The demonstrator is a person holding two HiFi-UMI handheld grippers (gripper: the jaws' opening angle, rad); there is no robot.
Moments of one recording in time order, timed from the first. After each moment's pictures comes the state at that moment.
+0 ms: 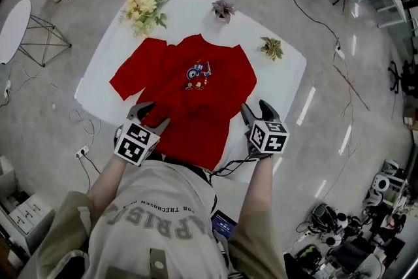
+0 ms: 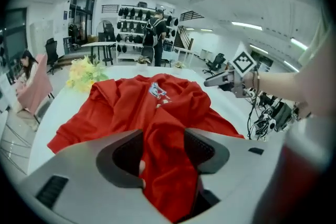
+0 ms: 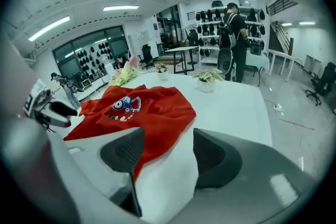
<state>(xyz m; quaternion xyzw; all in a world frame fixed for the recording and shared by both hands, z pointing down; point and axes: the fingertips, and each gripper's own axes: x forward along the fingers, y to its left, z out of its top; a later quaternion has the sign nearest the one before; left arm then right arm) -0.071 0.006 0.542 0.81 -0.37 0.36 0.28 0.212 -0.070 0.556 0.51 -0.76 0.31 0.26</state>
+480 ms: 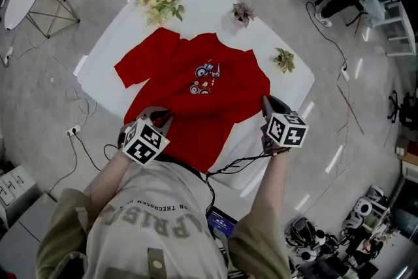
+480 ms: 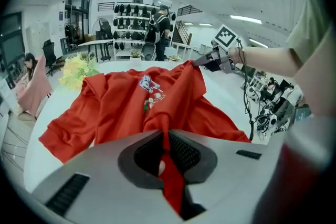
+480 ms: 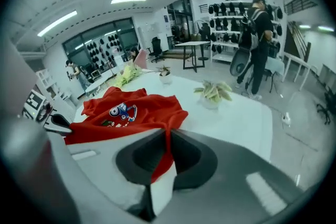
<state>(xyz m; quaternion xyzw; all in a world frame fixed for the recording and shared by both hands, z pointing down) -0.042 0.020 0.557 0.81 -0.36 0.37 0.27 0.220 -0.131 0.540 0.45 -0.78 0.31 0.30</state>
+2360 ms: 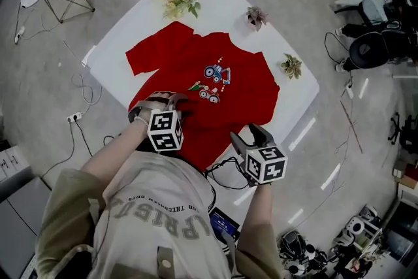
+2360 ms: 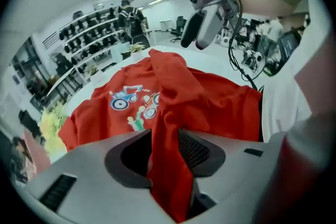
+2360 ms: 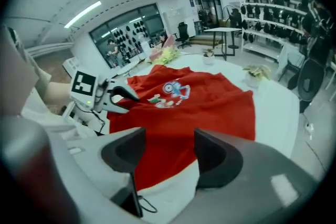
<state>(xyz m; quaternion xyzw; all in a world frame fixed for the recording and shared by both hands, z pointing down) -0.005 0.016 0.586 0.82 -0.22 0.52 0.06 0.154 0.004 0.530 0.30 -0.83 0.32 0.36</state>
